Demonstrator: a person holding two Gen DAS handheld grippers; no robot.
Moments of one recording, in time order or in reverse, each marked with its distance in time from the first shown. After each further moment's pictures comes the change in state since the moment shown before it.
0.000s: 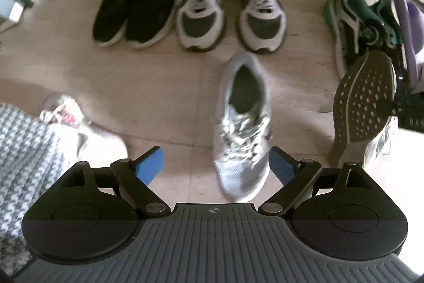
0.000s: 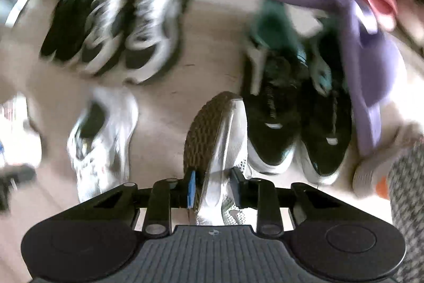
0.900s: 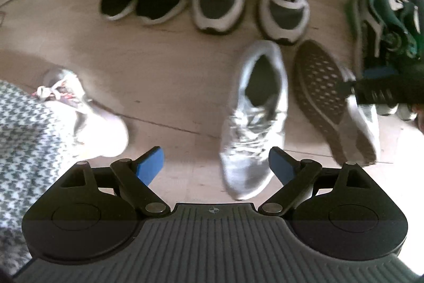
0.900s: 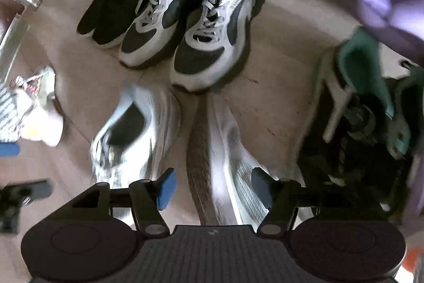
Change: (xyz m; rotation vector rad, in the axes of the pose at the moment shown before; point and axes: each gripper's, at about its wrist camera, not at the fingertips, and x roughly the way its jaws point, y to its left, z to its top) left arm 0.021 0.013 0.012 -0.092 0.091 0.027; right arm 0.076 0.022 0.077 -0.139 0.052 0.142
